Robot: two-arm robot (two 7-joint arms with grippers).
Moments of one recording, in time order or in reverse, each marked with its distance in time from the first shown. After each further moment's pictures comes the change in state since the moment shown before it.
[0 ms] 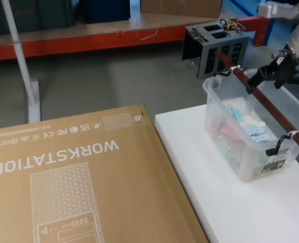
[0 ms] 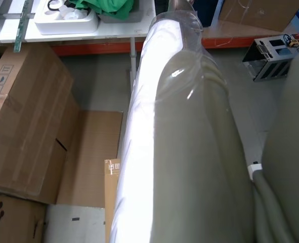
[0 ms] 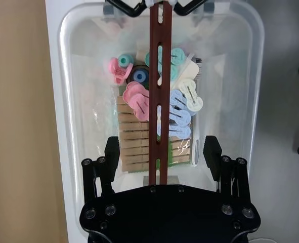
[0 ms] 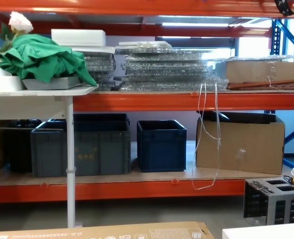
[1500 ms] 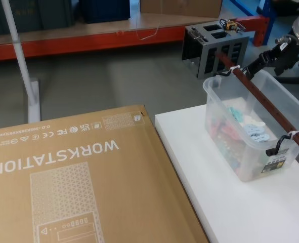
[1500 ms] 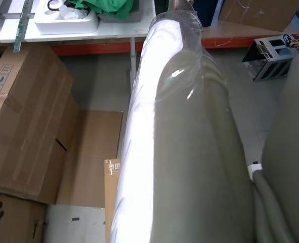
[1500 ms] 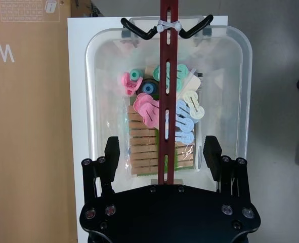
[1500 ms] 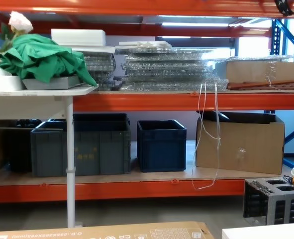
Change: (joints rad) left arm 0.000 0.000 0.000 0.000 0.000 0.000 0.000; right arm 0.004 0.052 0.039 -0.113 0.019 0.049 -0.006
